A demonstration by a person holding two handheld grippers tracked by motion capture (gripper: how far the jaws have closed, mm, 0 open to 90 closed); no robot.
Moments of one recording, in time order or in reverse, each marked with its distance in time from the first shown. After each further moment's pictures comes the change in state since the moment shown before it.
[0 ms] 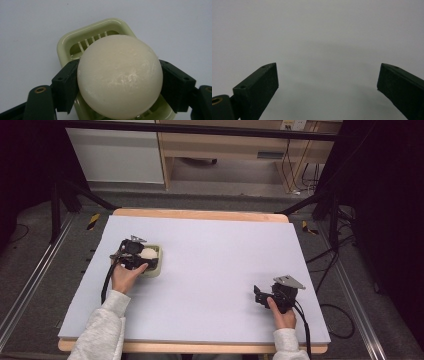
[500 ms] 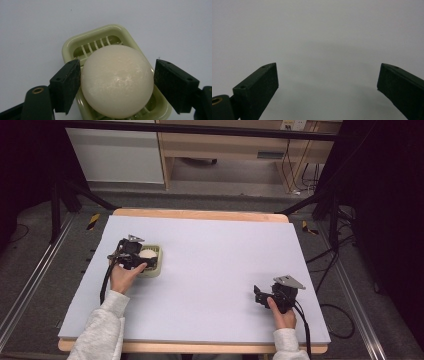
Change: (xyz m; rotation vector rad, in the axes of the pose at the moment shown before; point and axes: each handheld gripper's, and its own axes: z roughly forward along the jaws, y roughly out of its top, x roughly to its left) left arm 0.000 0.000 -0.009 -0.039 0.001 -0.013; right arm 0.000 0.000 0.000 0.000 -0.001 0.001
